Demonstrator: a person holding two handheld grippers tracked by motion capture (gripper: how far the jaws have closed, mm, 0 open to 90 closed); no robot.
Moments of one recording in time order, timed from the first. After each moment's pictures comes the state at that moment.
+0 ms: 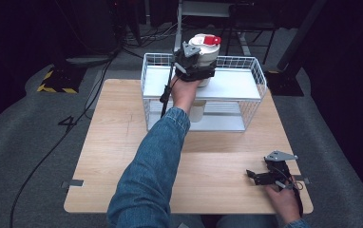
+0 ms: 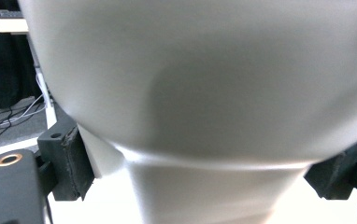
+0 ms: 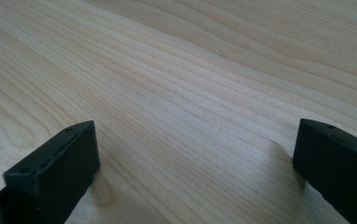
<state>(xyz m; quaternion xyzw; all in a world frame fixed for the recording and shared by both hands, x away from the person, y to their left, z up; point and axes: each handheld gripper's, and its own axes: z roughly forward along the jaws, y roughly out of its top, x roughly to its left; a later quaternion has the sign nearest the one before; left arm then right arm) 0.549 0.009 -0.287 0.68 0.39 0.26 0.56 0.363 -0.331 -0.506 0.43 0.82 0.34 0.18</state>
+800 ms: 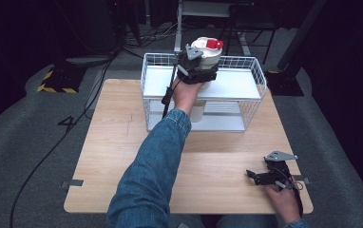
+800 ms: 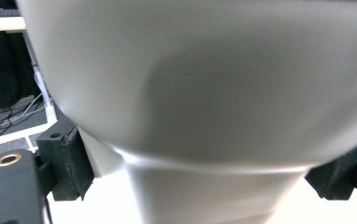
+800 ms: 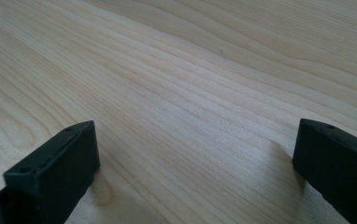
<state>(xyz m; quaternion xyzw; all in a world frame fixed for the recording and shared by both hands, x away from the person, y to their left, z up) 0.546 0.005 -0.292 0.70 0.38 0.26 0.55 0.363 -0.331 -0.506 0.43 0.82 0.34 0.18</state>
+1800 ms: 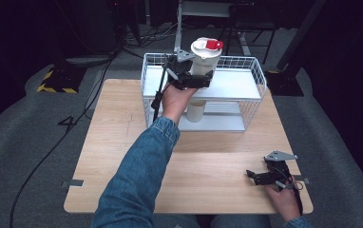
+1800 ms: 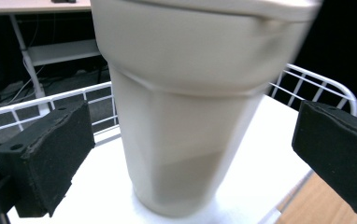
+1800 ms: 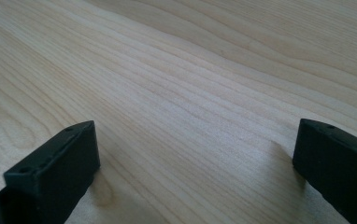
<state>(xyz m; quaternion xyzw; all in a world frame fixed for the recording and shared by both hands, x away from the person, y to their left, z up) 0.509 0.034 -0.279 0.71 0.38 0.23 0.54 0.363 -0.331 -0.506 0.43 0.82 0.34 0.18</state>
